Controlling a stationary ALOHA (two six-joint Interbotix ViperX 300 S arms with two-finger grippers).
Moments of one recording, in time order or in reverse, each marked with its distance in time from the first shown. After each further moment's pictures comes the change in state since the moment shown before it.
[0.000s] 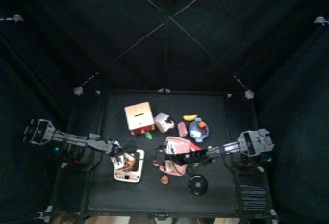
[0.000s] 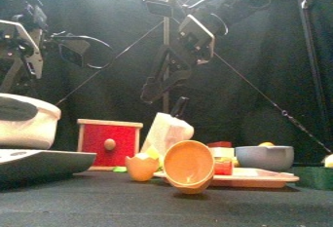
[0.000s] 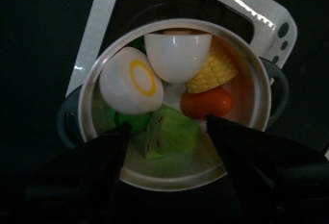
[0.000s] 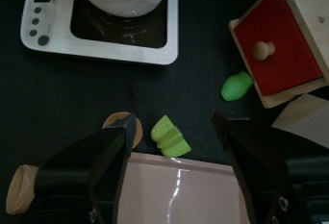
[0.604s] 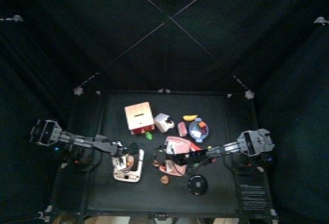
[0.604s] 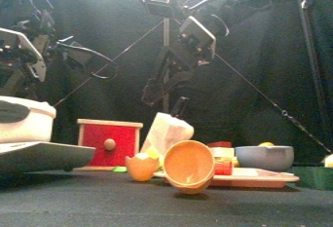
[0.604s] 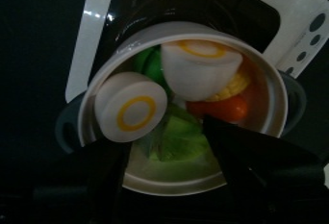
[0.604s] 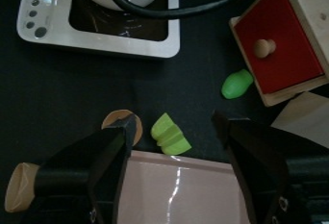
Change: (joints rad) left arm -0.005 0.098 -0.055 0.012 0.077 0.011; right arm 0.000 0.000 0.006 0.000 0.000 0.000
